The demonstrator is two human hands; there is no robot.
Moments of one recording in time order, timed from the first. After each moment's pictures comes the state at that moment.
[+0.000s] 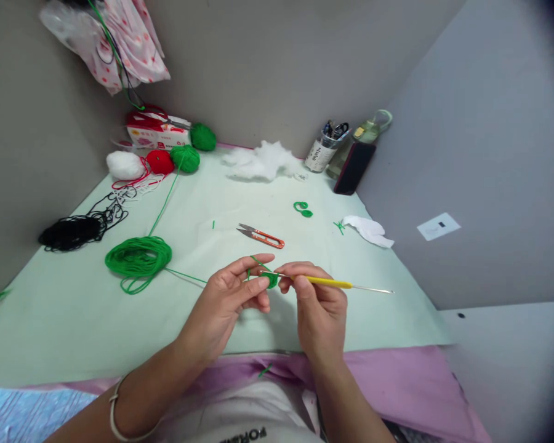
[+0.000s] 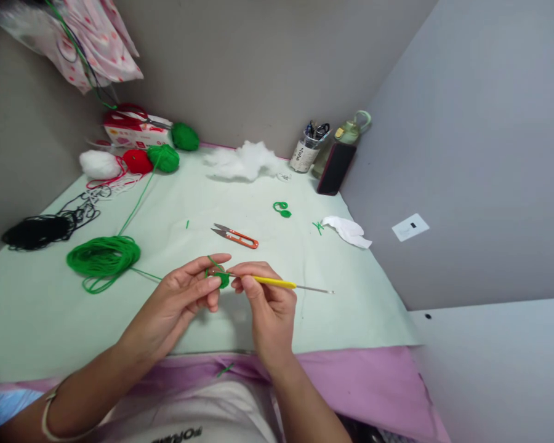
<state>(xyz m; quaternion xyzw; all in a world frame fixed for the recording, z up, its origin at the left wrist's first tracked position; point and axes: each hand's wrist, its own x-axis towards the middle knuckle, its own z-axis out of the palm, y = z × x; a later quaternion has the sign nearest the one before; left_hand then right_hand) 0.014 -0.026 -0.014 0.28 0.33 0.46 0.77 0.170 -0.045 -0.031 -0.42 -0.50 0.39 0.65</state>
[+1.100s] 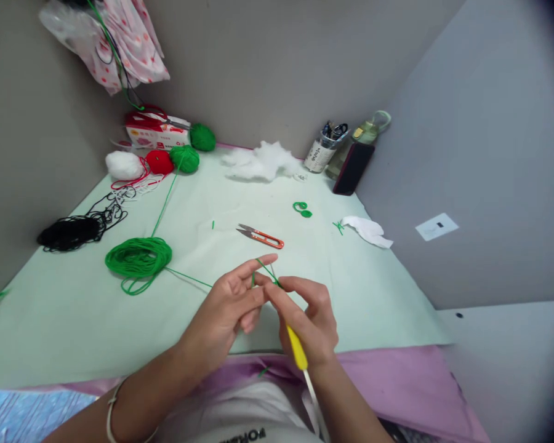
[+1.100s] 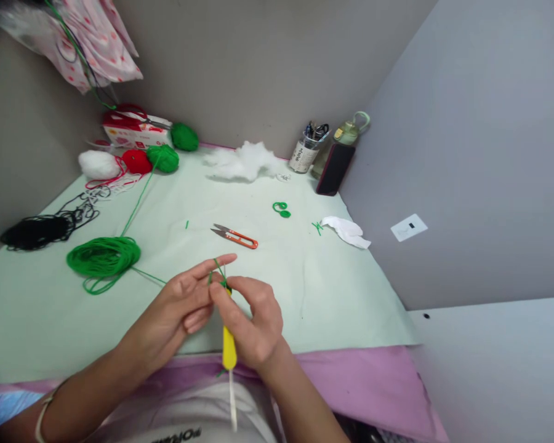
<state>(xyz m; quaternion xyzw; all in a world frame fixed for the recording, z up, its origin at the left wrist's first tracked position) 0.015 -0.030 -0.007 0.27 0.34 0.45 0.78 0.172 -0.059 -0.040 -0.42 -0.73 -0.05 0.53</state>
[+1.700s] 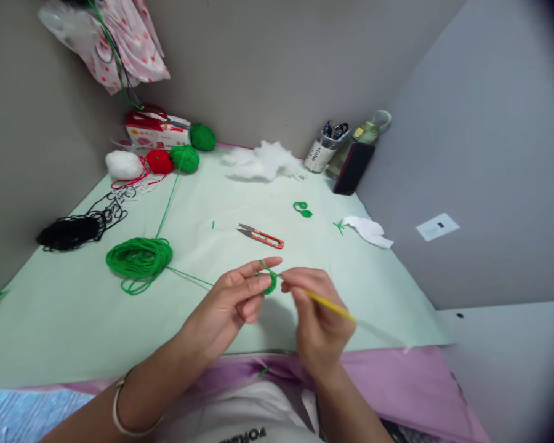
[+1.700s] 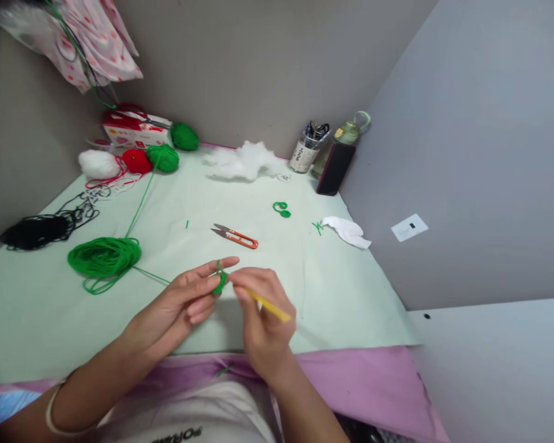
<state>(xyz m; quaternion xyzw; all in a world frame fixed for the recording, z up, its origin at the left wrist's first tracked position) 0.015 -0.022 -0.012 0.23 0.32 0.42 0.82 0.170 -0.055 -0.029 -0.45 -0.62 0.16 0.62</state>
